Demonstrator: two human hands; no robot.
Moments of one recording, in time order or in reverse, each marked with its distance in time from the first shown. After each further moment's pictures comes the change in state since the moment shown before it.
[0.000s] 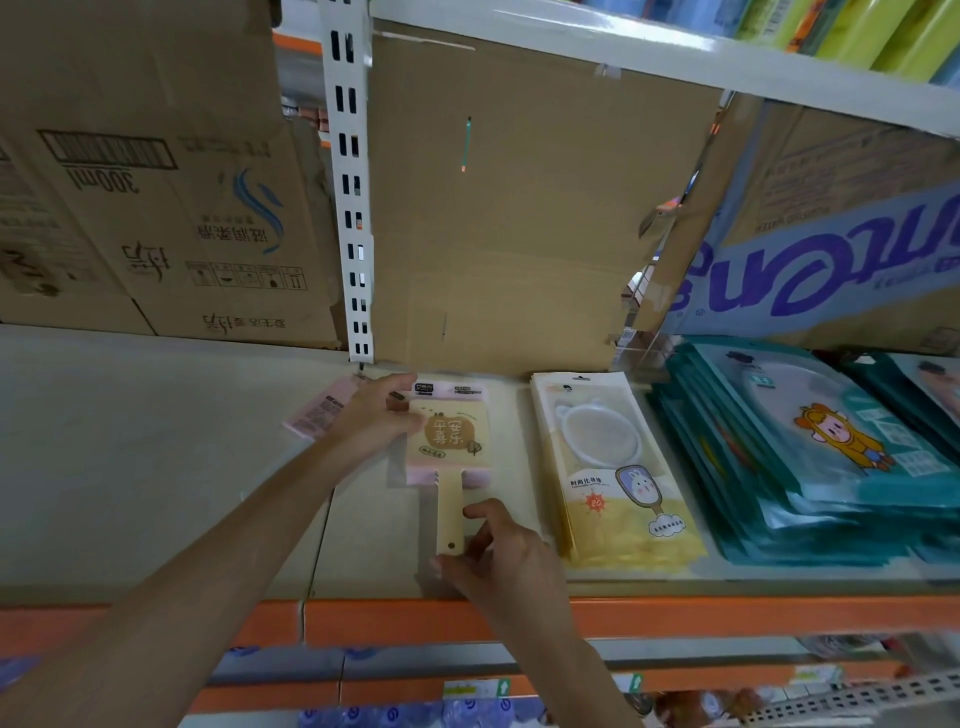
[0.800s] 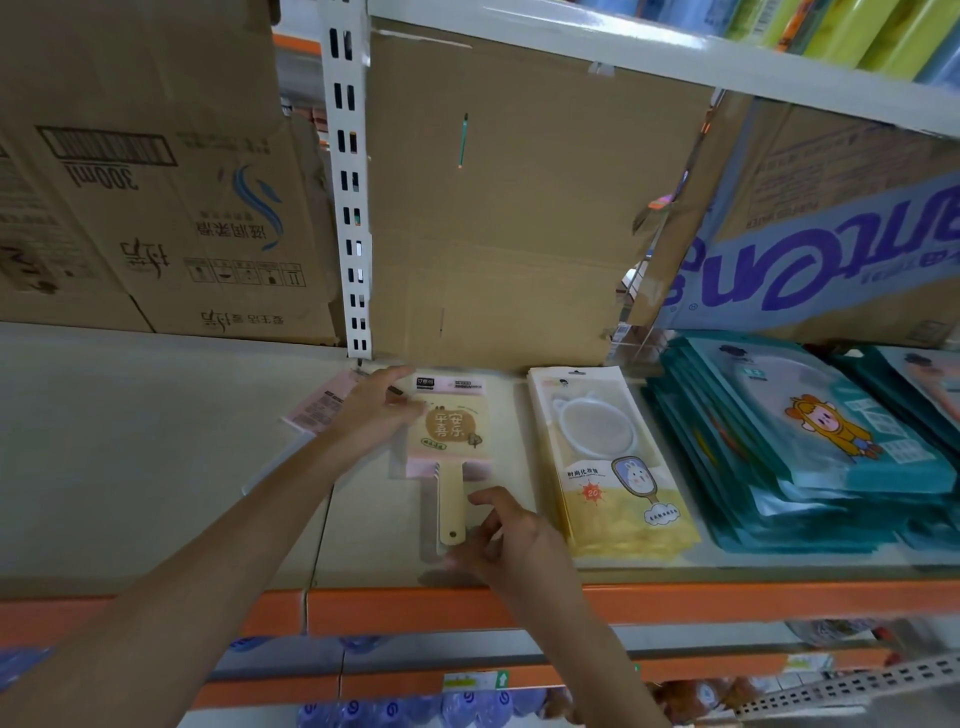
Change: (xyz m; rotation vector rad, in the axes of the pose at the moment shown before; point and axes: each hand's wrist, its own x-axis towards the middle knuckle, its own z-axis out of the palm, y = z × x) left_hand -0.003 0.002 0.001 0.027 0.034 0.025; right_hand 0.002 0.004 -0.011 -0.006 -0.091 0.045
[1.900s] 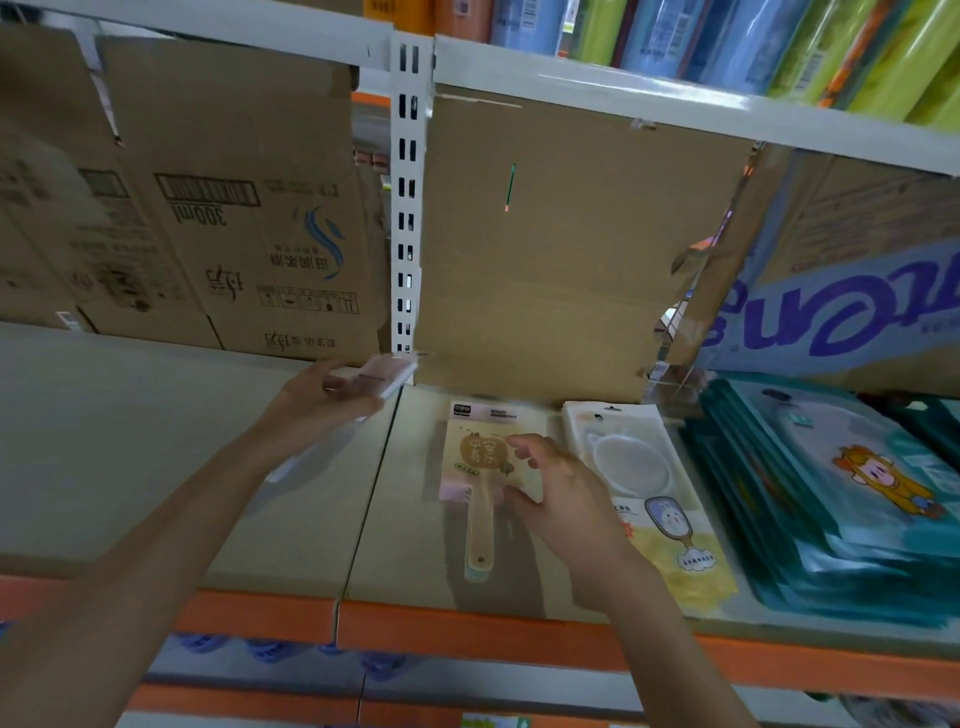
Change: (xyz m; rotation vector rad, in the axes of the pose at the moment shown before) left_hand -0.035 0.003 -0.089 0.128 0.193 -0.079; right_hand 0.048 -0.004 -0.040 -0.126 0.170 -0.266
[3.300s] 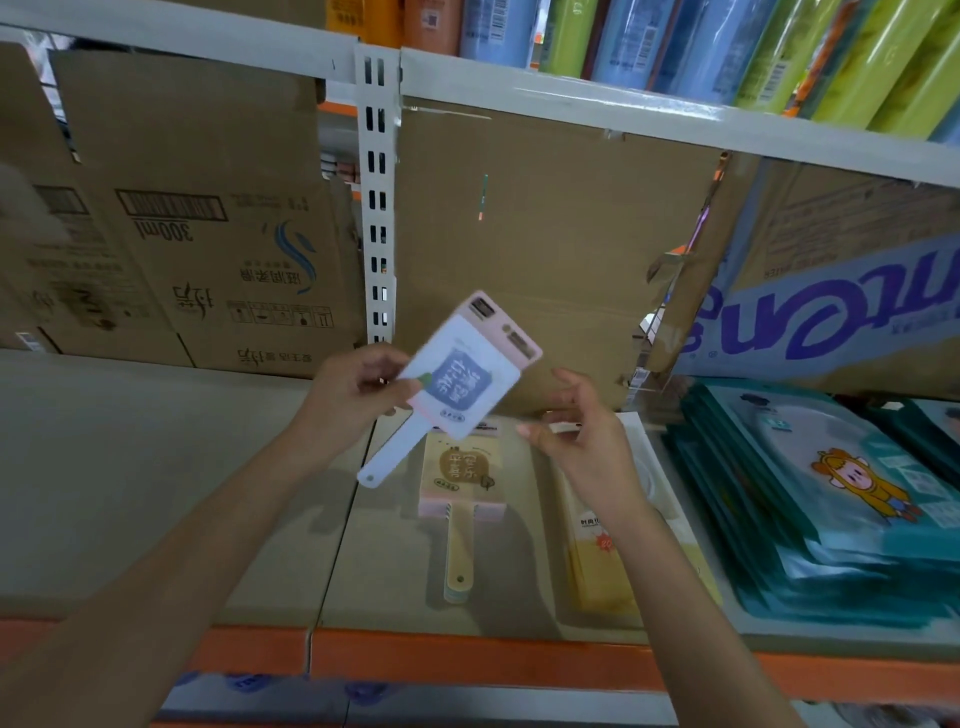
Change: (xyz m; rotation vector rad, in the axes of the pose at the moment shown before) left_hand -0.010 0.058 0.033 -0.245 -0.094 0.452; right_hand 0.033 0.018 -0.036 0.528 0.196 0.169
